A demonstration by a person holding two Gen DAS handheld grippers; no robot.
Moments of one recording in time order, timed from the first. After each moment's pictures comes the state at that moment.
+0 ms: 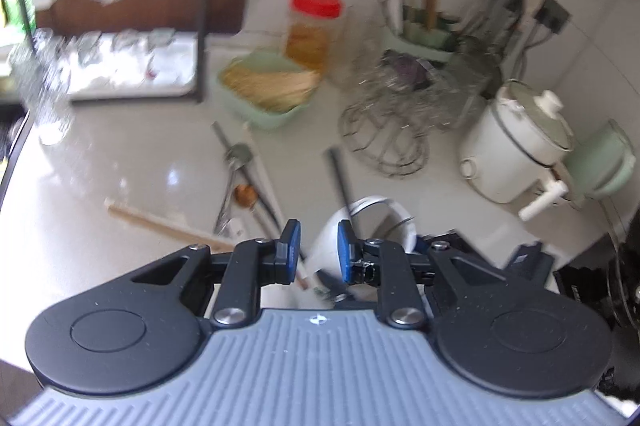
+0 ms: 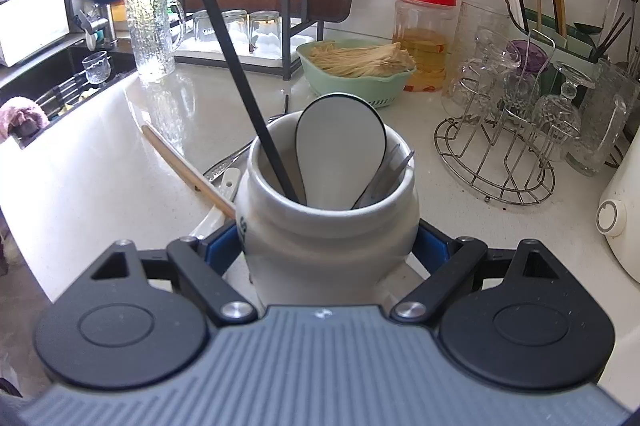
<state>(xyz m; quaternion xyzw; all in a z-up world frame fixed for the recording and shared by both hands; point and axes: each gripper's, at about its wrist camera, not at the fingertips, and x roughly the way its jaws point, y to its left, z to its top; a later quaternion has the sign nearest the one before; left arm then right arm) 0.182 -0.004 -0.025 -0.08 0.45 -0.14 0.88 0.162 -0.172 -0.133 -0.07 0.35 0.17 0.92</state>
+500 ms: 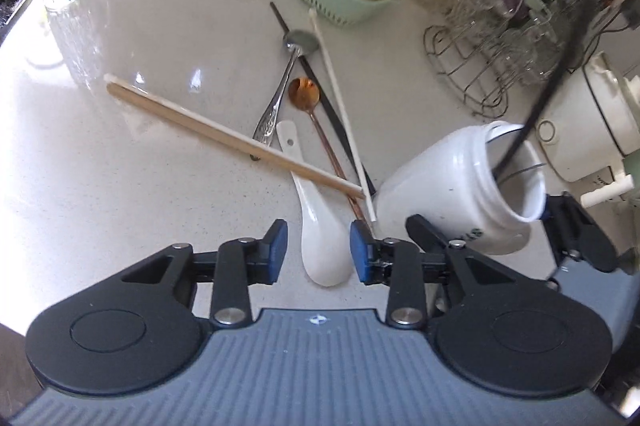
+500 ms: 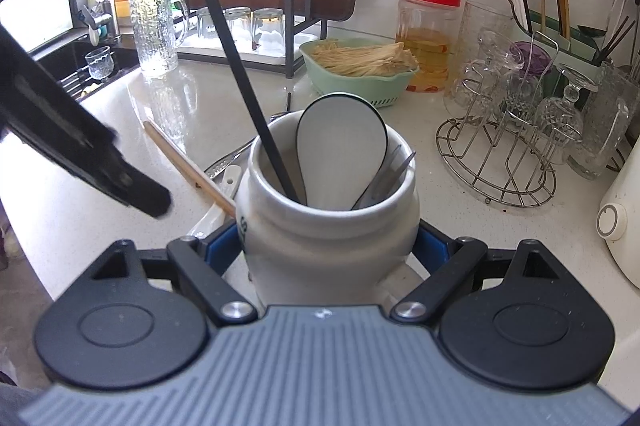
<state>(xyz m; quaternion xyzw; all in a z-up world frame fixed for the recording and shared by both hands) 0.215 0.020 -0.142 -0.13 0.55 -0.09 0.82 0.162 -0.171 -0.133 -0.08 0.35 0.17 0.92</state>
